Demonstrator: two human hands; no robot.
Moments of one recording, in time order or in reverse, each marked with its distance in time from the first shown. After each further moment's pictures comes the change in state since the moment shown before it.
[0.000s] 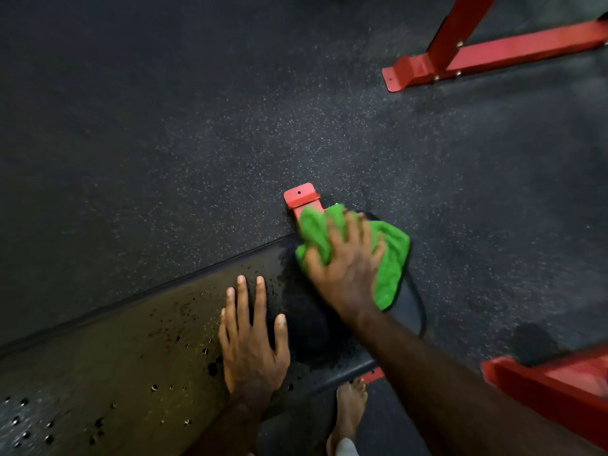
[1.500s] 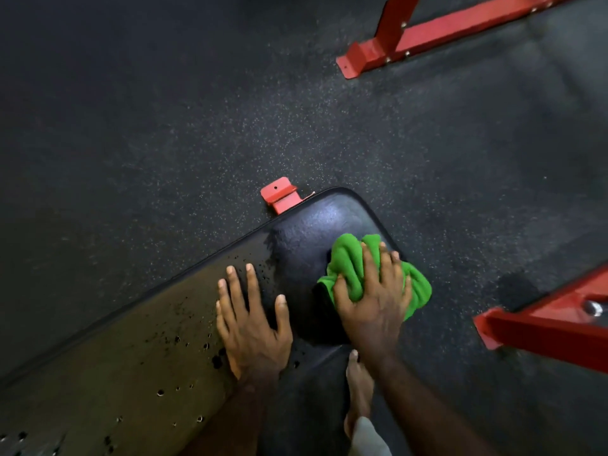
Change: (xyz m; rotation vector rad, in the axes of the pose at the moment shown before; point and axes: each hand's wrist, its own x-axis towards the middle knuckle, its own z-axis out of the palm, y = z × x) left_hand 0.000 0.000 0.002 0.002 0.038 0.038; right_hand -0.120 0.036 -0.003 0.003 0.151 0.363
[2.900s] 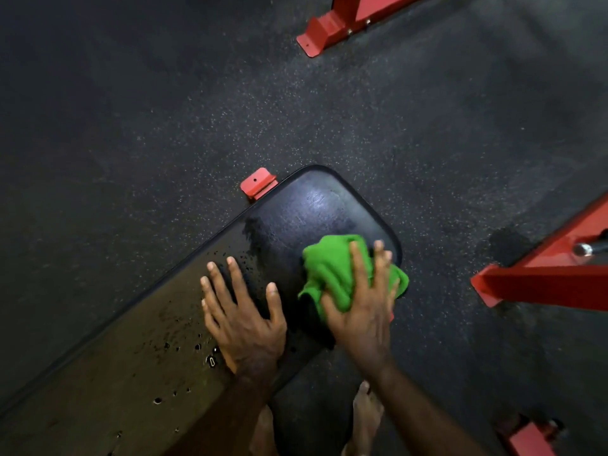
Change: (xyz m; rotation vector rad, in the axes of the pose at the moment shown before) left_hand 0.000 -0.003 0.007 0.028 0.050 0.033; right_hand -0.049 0.009 0.004 0.196 -0.037 0.057
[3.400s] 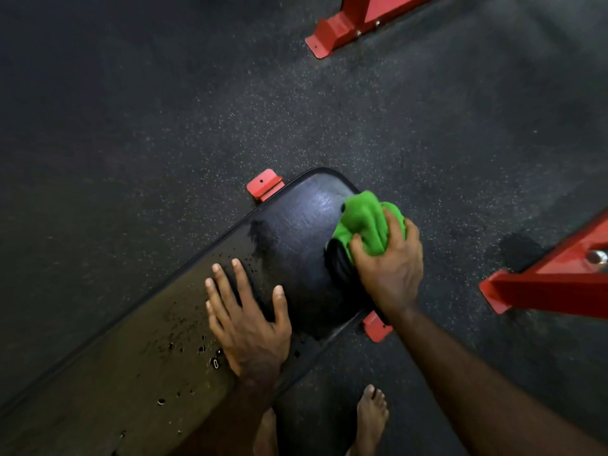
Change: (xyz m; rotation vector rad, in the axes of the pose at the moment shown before) left_hand -0.001 0.002 -0.002 0.034 -0.027 0.008; right_hand 0.089 0.011 -0.015 -0.022 0.096 0.188
